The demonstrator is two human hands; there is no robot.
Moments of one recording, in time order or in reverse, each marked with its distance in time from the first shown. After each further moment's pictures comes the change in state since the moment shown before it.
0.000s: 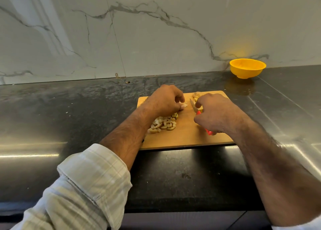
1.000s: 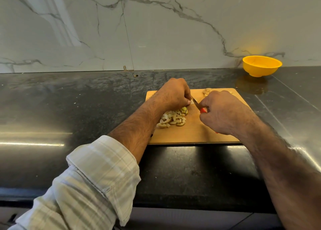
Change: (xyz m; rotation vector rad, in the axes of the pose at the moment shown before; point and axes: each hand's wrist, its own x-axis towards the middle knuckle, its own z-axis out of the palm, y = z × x) left_hand 0.004 0.000 -0.003 -0.012 -0.005 -0.056; right_hand -0.001 -0.019 0.004 -0.119 -0.016 -0.082
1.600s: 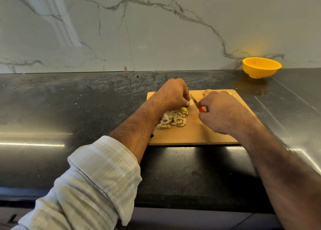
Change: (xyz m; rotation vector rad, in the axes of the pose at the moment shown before) left_hand -0.006 -0.002 -0.007 -0.029 0.008 -0.017; right_hand 0.003 0.004 0.009 0.015 0.088 -0.032
